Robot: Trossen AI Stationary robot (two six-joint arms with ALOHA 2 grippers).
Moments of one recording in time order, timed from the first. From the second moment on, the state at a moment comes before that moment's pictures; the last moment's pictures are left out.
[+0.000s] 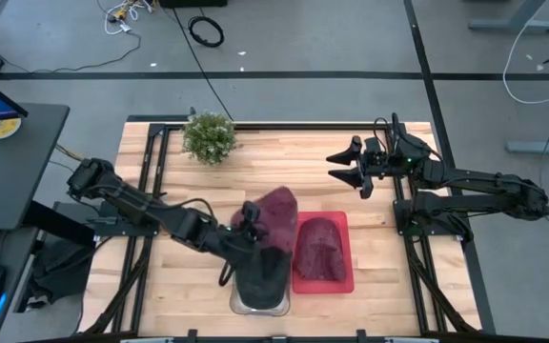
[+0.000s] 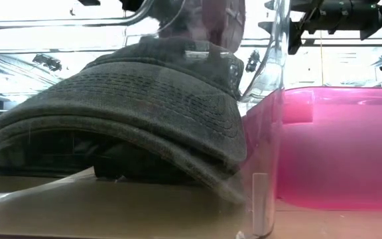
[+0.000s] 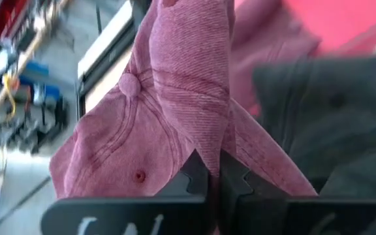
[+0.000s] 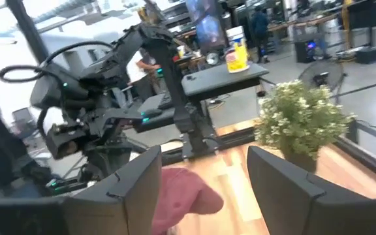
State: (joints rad) left arm -0.44 1.56 1.21 -0.39 -0.58 0.40; right arm -0.33 0.80 0.54 0.30 -0.34 0.30
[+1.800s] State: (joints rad) left arm -0.39 1.70 1.20 -0.08 -0.19 0.95; right arm 0.10 1.49 0.99 -0.32 -0.23 0.13
